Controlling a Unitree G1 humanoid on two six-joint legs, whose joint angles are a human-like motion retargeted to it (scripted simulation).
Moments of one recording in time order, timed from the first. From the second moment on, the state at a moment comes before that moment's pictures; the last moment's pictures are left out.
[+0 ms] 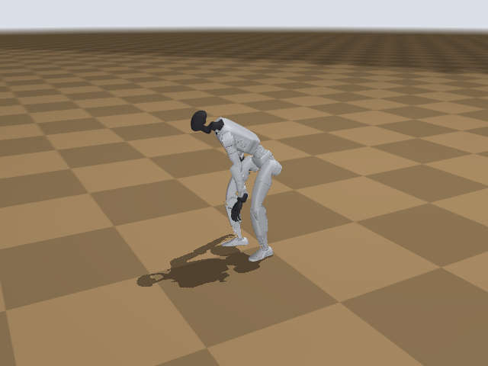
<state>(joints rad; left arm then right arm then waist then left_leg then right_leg) -0.72 0.40 -0.23 1.43 0.62 0.12 0.89 -0.39 -0.31 0.10 1.32 -0.57 -0.07 -0.02 -0.46 -0.11 0.52 -0.99 -0.05 0.14 0.64 -0.21 0.04 -1.07 -0.37 -0.29 0.71 -0.16 -0.02</state>
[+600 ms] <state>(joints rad) -0.37 0.20 -0.40 0.95 0.54 -0.34 0.47 -0.20 -0.29 0.09 1.38 -0.64 -0.04 -0.04 -0.29 -0.05 0.36 -0.33 -0.10 0.04 0.18 -0.12 0.13 -0.36 -0.29 -0.46 0.17 0.07 0.06</state>
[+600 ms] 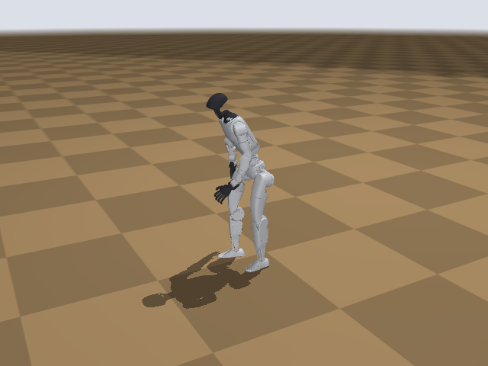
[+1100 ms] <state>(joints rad) -0.02 0.10 -0.37 0.09 0.19 -0.56 0.19 -0.02 -0.23 0.01 1.43 -0.72 -0.03 -0.03 -0.14 0.02 0.05 -0.05 -0.09 0.05 0.07 -0.15 0.15 -0.18 -0.30 -0.55 0.36 0.13 -0.07</state>
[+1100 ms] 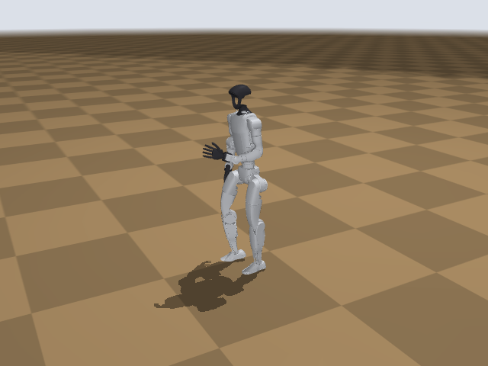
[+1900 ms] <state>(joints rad) 0.06 0.15 -0.28 0.01 0.19 -0.63 0.37 0.03 -0.23 -0.06 1.64 -0.72 0.01 -0.05 -0.20 -0.01 0.01 0.08 -0.05 -0.03 0.09 -0.20 0.03 -0.29 -0.24 -0.27 0.06 0.13 0.08</state>
